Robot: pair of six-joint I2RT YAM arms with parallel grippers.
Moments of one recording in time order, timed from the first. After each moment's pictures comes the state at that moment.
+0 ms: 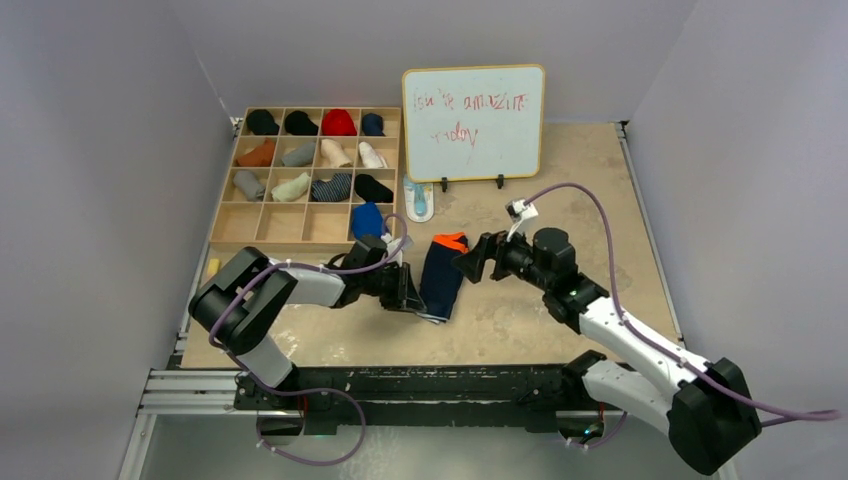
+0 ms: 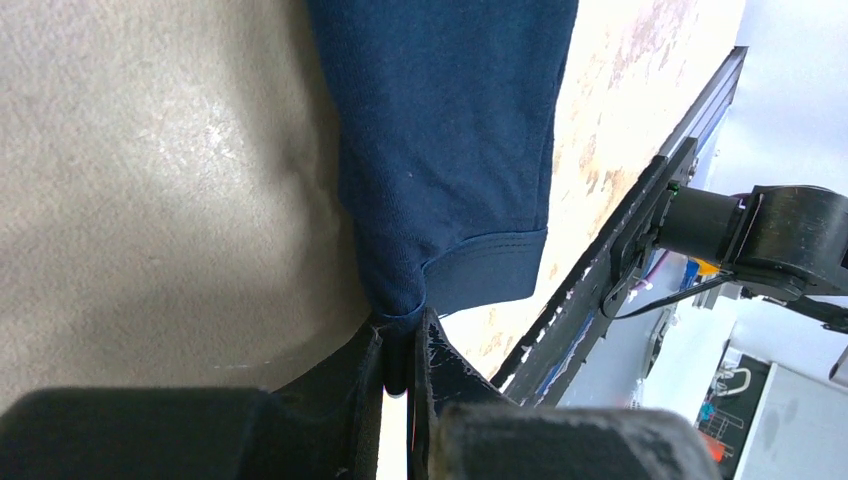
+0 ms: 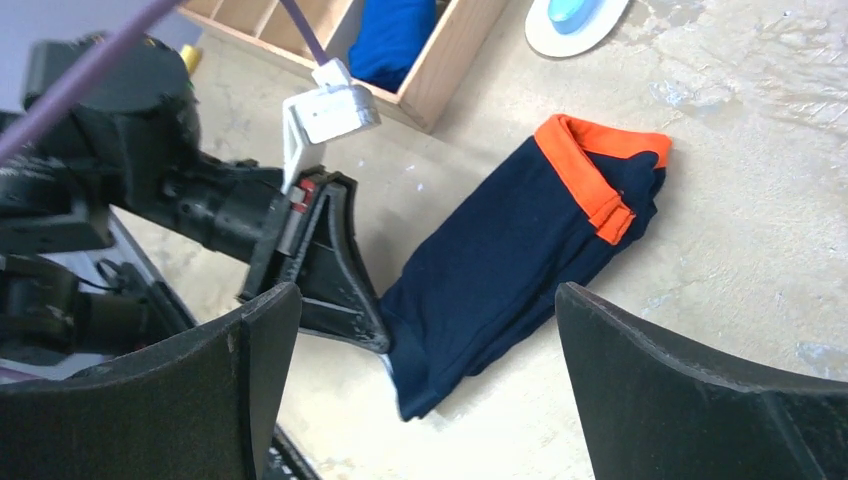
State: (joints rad) left arm -0.63 1.64 0.56 0.29 0.58 -0.73; right arm 0.54 0.96 0.52 0.09 -0.28 0.47
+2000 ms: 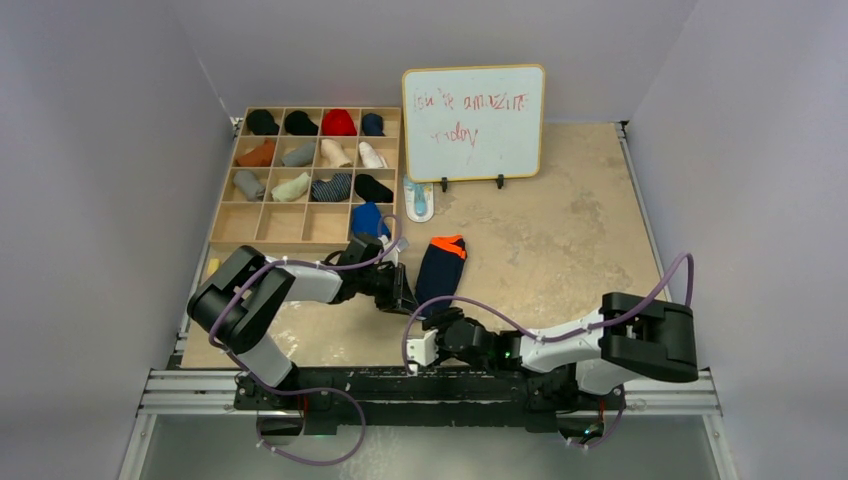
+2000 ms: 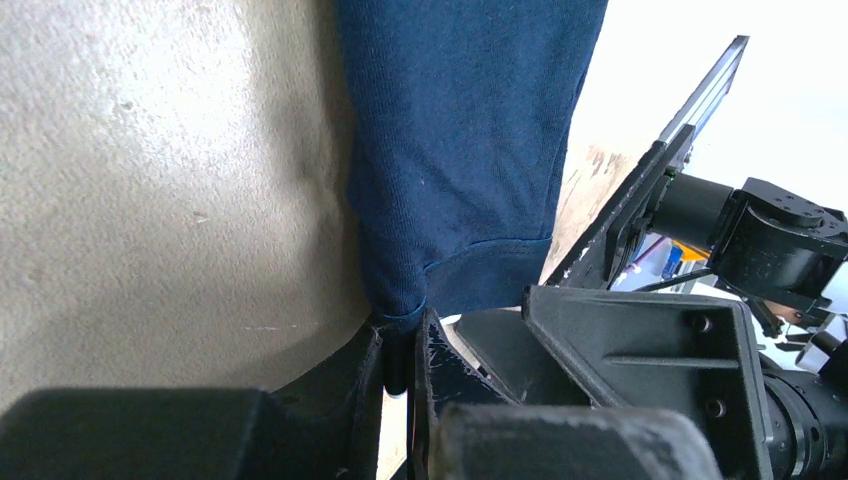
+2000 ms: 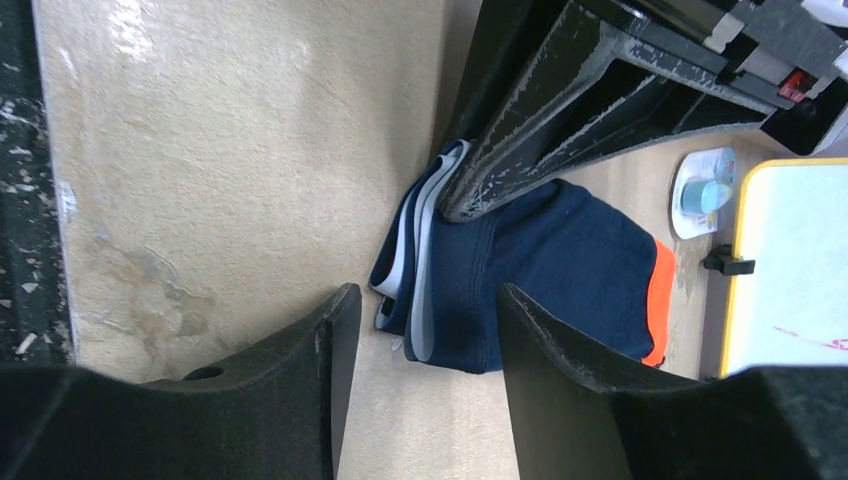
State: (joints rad) left arm -0.59 1.64 0.57 0.19 0.64 -0.72; right arm 1.35 1.44 0.36 0.47 0.32 -0.70
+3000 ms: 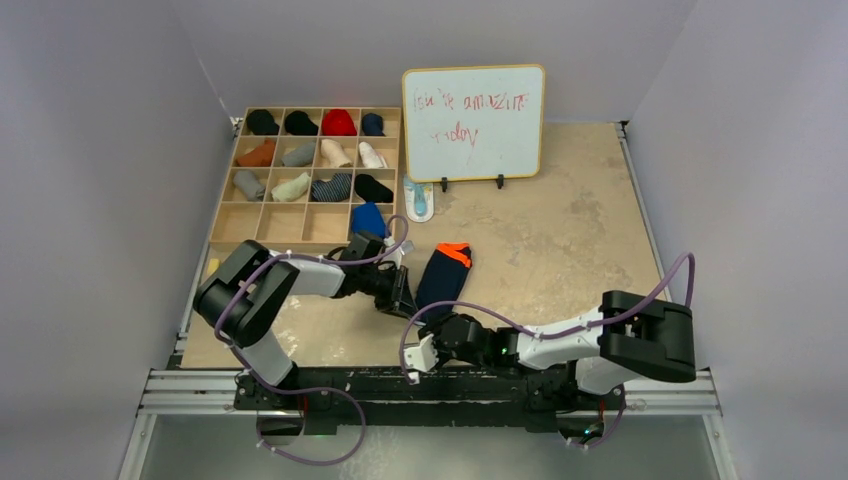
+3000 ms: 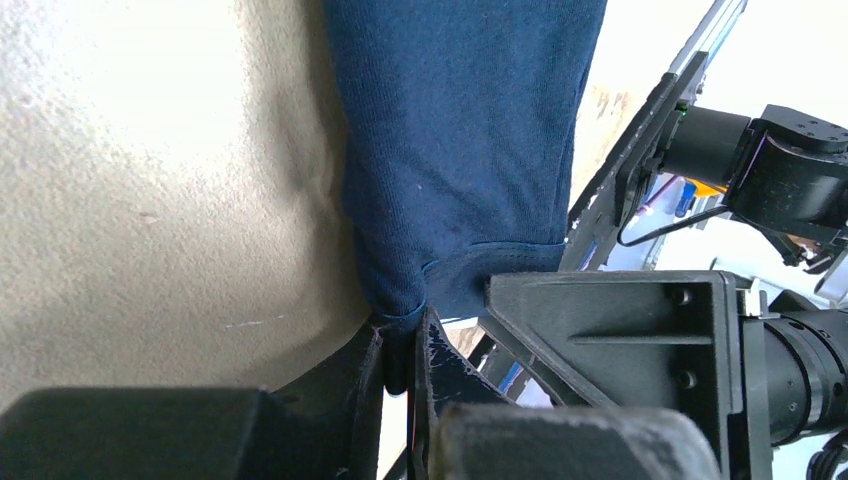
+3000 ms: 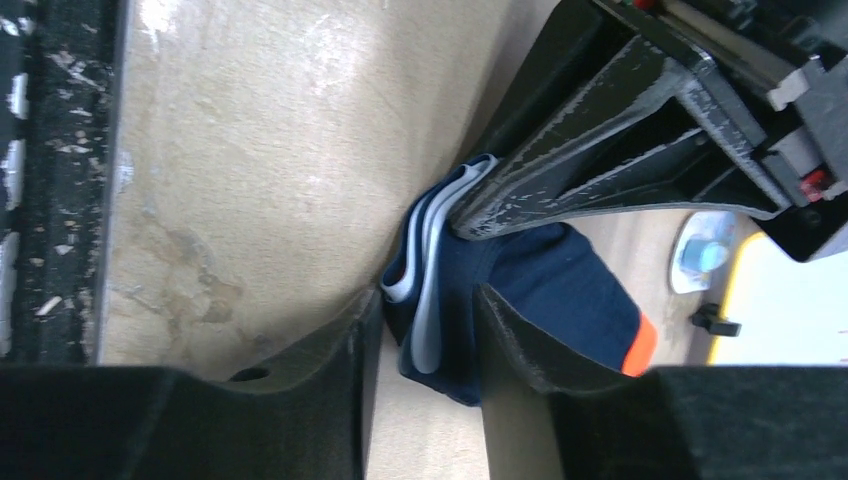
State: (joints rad) left arm -0.58 1.68 0.62 0.09 0.74 -0.58; right arm 1.33 1.45 0.40 0.39 0.22 -0.83
